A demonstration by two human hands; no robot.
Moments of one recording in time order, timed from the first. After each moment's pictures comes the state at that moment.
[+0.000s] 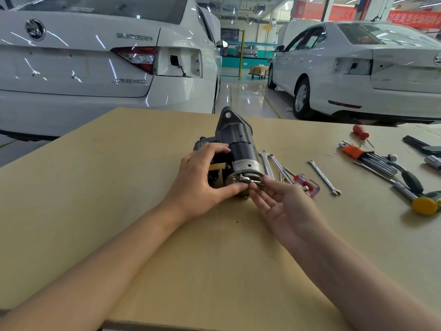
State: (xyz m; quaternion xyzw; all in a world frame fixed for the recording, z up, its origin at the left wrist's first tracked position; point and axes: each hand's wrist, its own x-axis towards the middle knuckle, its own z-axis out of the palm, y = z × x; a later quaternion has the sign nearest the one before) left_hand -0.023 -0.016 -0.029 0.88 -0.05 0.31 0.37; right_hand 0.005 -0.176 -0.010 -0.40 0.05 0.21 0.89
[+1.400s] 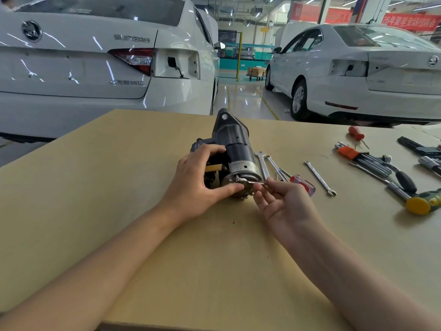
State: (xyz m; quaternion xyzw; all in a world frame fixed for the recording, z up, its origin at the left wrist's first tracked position) left_hand -0.024 -0.015 -0.030 0.87 -0.02 0.29 0.39; right_hand 0.008 -0.178 -0.006 -0.37 0.09 0.20 0.90
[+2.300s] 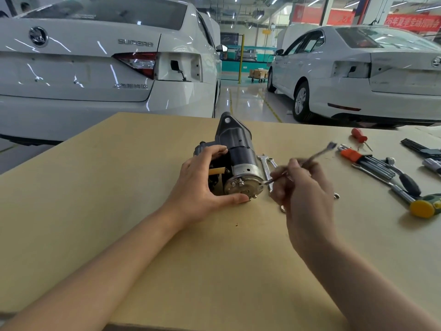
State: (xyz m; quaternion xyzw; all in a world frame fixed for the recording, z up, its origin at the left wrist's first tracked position) left_hand -0.022 -0.011 -0.034 0.88 -0.01 0.27 0.40; right_hand 0.001 -0.186 0.001 -0.51 -0.10 -0.02 0.85
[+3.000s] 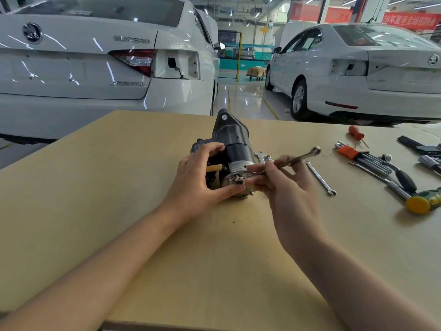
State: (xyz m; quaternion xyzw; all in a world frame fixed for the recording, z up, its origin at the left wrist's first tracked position) left_hand -0.021 -0.013 -0.033 0.88 -0.01 0.27 0.39; right_hand 0.000 -0.177 -0.007 -0.51 -0.14 0.03 0.85
